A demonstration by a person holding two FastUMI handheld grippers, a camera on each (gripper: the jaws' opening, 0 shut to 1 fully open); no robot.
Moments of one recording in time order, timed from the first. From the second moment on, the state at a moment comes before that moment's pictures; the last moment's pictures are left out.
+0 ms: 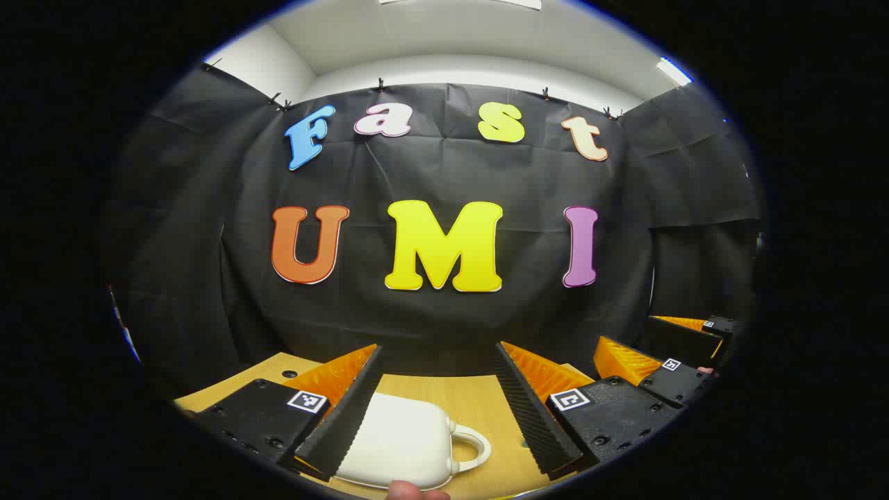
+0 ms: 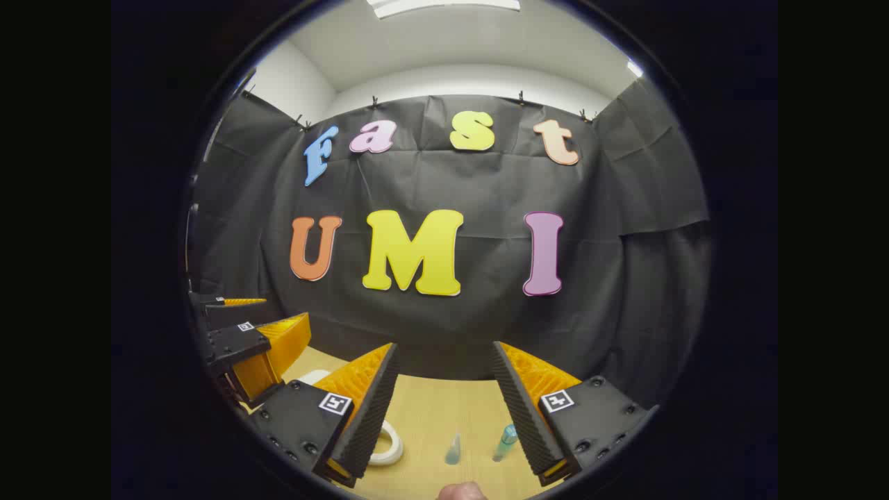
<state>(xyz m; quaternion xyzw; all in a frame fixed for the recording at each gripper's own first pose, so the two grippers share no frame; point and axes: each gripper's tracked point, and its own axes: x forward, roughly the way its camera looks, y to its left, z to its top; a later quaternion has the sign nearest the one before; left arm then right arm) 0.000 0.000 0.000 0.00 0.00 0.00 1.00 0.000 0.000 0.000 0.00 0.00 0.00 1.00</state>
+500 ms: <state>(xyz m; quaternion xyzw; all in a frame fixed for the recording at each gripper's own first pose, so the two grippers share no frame) 0.004 0.000 0.004 0.01 -0.01 0.01 1.00 0.006 -0.003 0.000 0.00 0.00 0.00 1.00</state>
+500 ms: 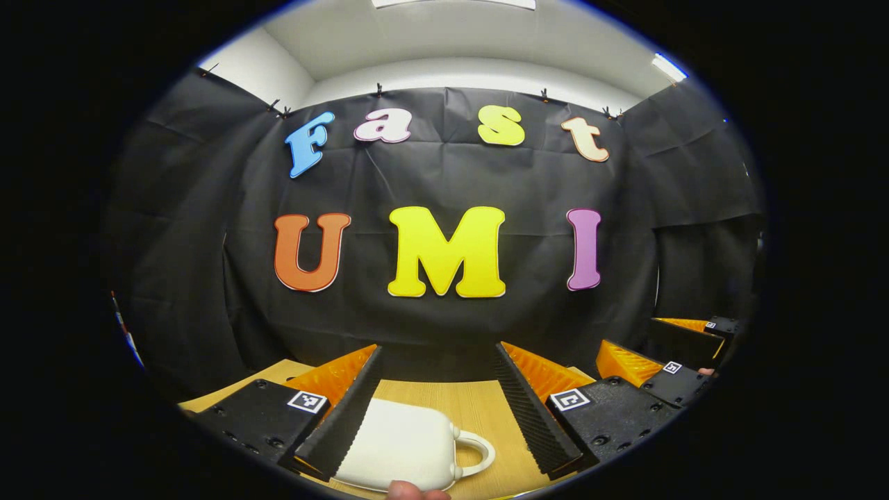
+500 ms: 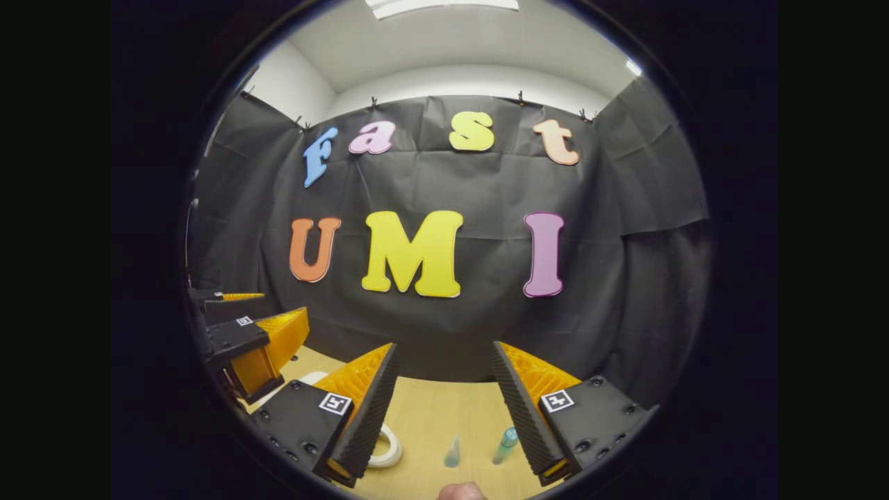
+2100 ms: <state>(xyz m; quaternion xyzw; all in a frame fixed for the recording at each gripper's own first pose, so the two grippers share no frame) 0.025 -0.075 -0.250 0.41 0.21 -0.12 0.88 -0.026 -0.204 -0.105 -0.02 0.09 -0.11 0.99</state>
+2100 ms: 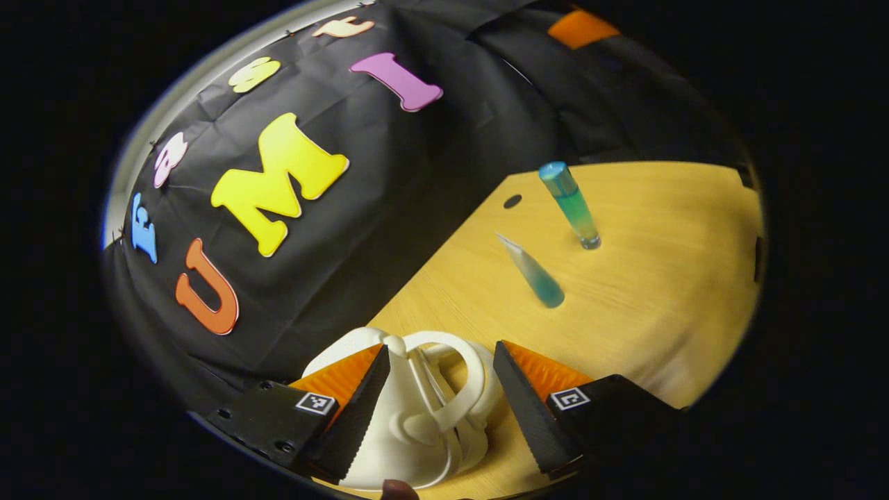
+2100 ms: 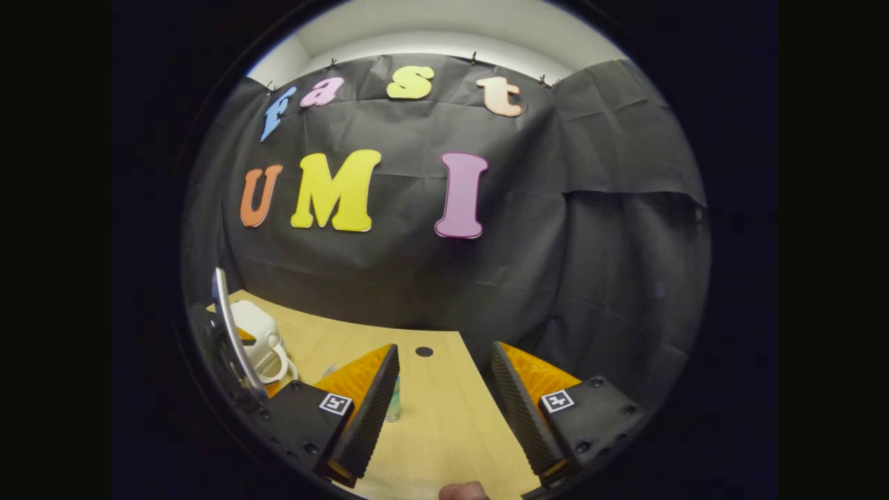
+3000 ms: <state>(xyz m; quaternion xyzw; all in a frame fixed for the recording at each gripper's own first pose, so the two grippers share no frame) 0.049 -0.067 -0.285 0.43 0.33 -0.10 0.83 -0.045 -0.226 -0.120 0.00 0.10 -0.14 0.98</state>
